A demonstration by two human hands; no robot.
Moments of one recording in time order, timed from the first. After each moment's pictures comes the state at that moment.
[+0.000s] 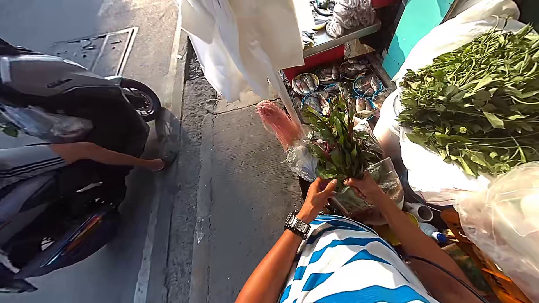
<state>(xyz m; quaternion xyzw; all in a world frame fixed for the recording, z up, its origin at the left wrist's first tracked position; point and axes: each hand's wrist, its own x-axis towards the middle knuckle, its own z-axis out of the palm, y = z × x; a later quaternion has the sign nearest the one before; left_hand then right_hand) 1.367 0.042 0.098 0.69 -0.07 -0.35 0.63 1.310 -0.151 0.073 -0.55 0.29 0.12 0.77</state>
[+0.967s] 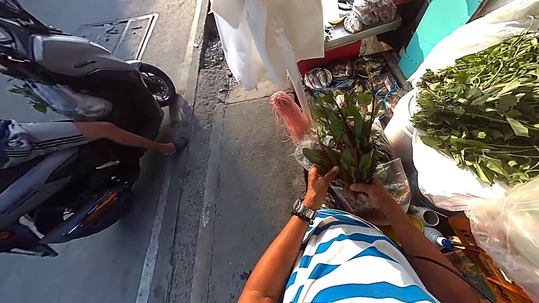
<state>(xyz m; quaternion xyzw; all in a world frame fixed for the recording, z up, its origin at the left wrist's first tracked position) 1.378 0.036 0.105 0.54 0.01 -0.21 0.82 1.295 -0.137 0.077 -0.48 0.11 0.07 0.87</state>
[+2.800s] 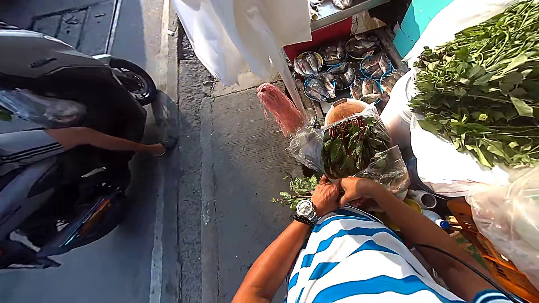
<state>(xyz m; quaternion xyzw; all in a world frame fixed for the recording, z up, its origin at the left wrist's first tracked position) 1.359 0.054 0.061 0.85 -0.41 -0.31 0.14 1.351 -0.112 0.089 -0.76 0.02 0.56 0.32</state>
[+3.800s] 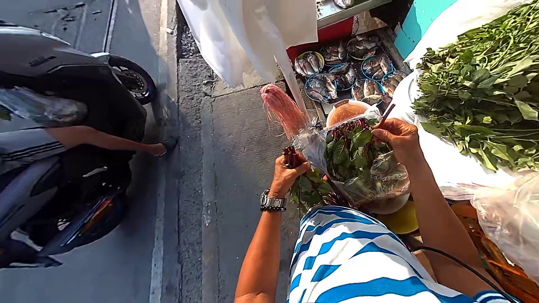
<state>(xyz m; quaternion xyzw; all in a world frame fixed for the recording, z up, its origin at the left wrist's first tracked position) 1.444 0.117 0.117 0.65 -0.14 -0.20 0.71 1.361 -0.212 0.133 -0.70 0.11 -0.15 0.69</state>
